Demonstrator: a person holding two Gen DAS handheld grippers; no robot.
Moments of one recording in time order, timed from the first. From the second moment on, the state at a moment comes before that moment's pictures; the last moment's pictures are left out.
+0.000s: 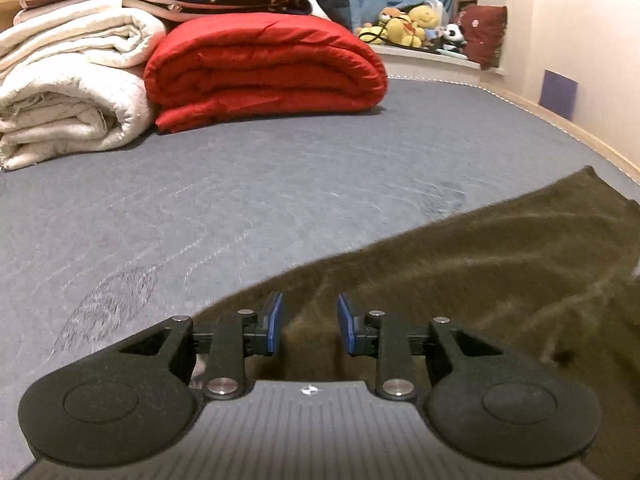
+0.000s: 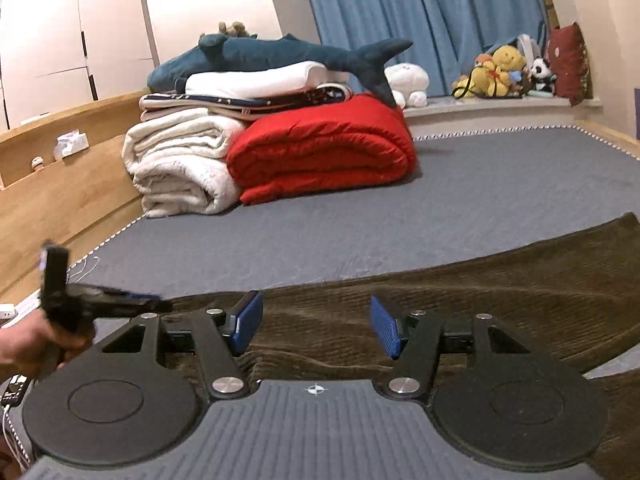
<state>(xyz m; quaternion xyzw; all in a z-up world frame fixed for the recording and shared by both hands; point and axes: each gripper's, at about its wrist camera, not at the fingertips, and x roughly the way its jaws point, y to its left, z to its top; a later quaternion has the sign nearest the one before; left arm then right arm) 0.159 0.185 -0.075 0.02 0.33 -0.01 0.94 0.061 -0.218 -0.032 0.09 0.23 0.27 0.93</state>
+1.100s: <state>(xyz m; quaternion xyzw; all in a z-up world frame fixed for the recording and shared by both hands) 0.143 0.115 -0.042 0.16 0.34 -0.09 0.92 0.070 -0.248 -0.034 0.08 0.26 0.24 0.93</state>
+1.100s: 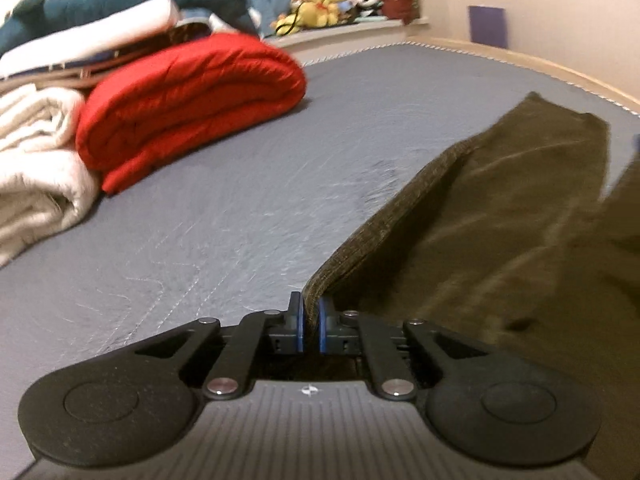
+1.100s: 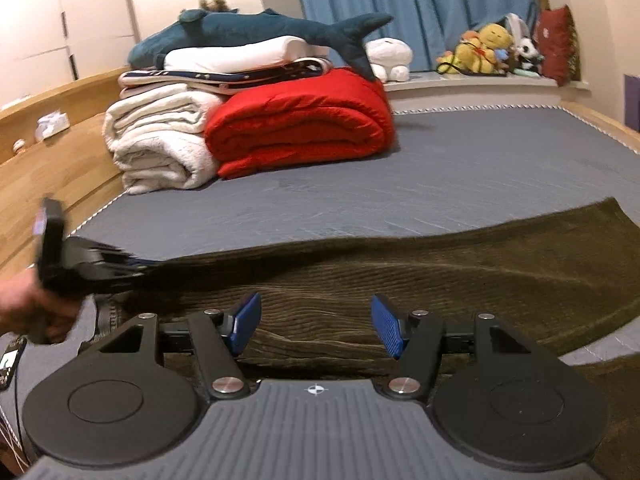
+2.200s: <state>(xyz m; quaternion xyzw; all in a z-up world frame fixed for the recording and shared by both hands) -0.029 0.017 -0.103 0.36 0.38 -0.19 0.83 0.141 -0.405 -0.085 0.27 0.32 0.02 0.91</state>
